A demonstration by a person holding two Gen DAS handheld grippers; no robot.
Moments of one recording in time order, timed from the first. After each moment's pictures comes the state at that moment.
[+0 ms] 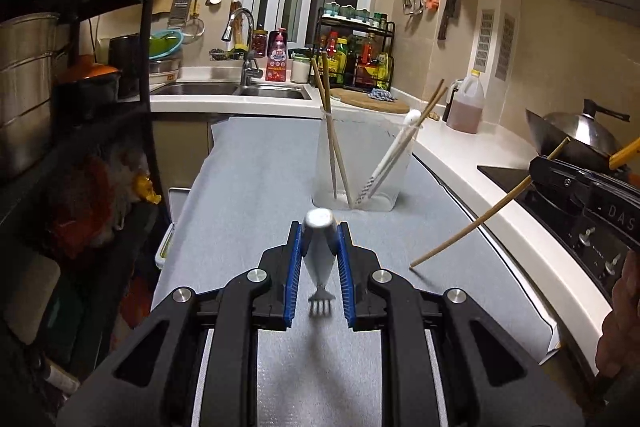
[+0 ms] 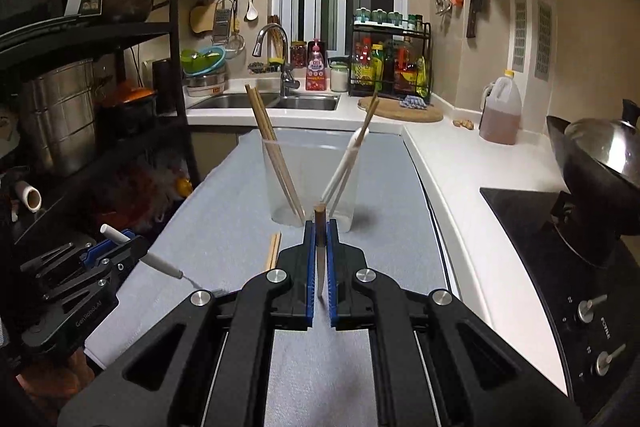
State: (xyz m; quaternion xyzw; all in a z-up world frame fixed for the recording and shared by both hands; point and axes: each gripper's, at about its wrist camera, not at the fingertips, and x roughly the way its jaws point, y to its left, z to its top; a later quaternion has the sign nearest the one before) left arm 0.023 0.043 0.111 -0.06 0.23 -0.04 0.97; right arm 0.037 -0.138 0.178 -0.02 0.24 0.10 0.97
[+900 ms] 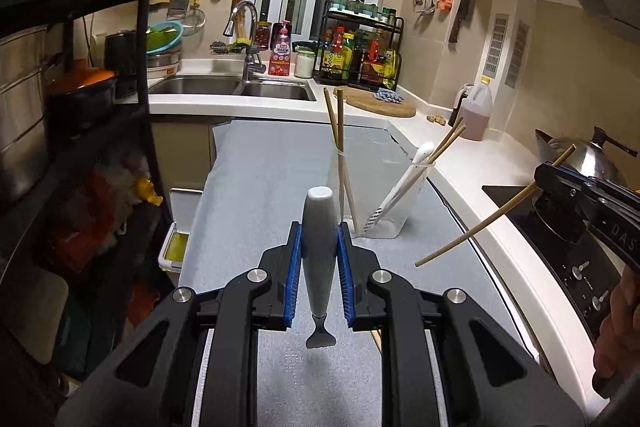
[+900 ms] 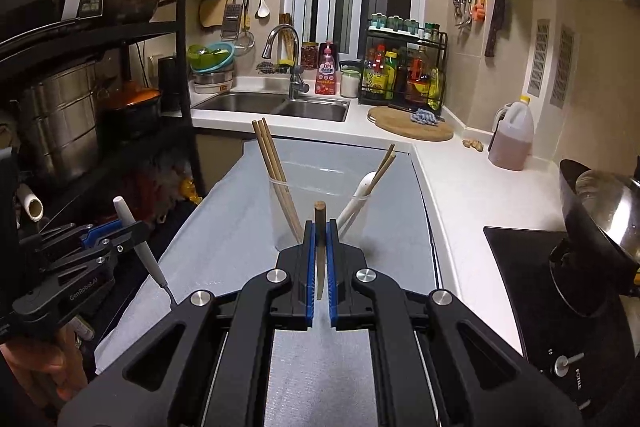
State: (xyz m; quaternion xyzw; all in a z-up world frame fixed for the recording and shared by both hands) left arm 0.066 0.063 0.169 -0.07 0.26 -0.05 0.96; right arm 0.076 -0.122 0.233 -0.05 0.25 0.11 0.96
